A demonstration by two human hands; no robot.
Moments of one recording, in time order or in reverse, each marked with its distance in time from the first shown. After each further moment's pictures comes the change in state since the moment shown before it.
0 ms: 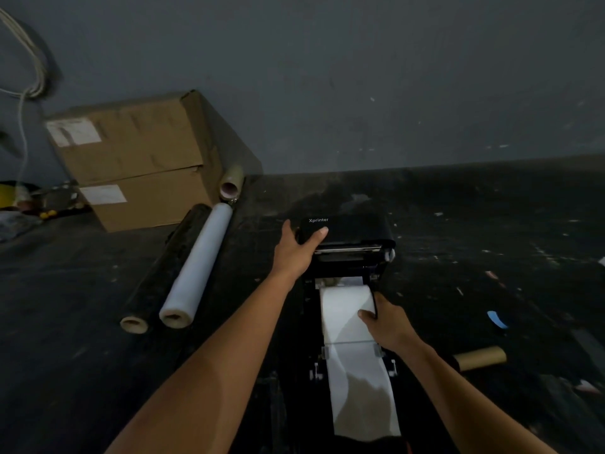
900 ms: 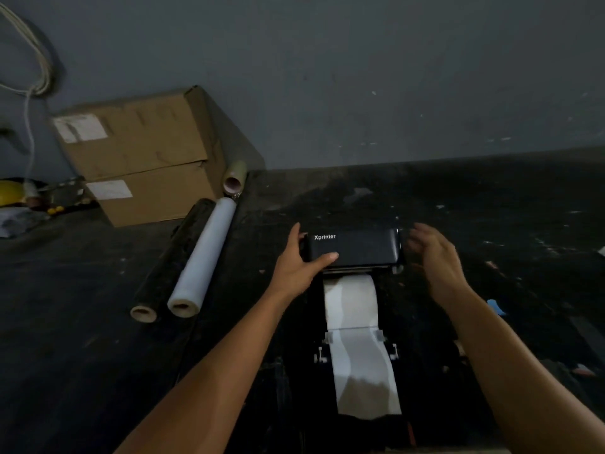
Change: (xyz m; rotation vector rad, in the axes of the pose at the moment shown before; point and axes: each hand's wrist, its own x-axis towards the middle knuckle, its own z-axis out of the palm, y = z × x) left_hand -0.048 -0.019 -0.009 0.095 -0.066 0.130; right_hand -0.001 -0.018 -0.082 0.749 0.327 -0.110
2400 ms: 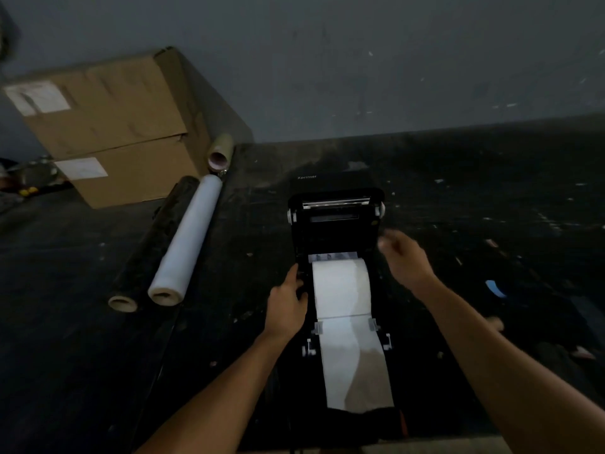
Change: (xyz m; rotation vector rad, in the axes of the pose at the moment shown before) left_hand -0.022 -0.090 0.040 0.387 0.075 0.003; right_hand 0.020 0.044 0.018 -0.521 -0.139 0.022
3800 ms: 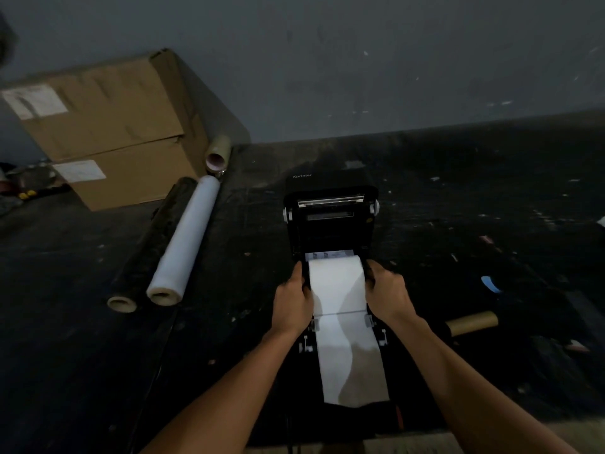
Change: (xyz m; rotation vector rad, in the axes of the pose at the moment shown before) left_hand 0.000 0.007 0.015 0.081 0.013 0.017; right_hand -0.042 0.022 0.039 -0.295 0.027 -0.123
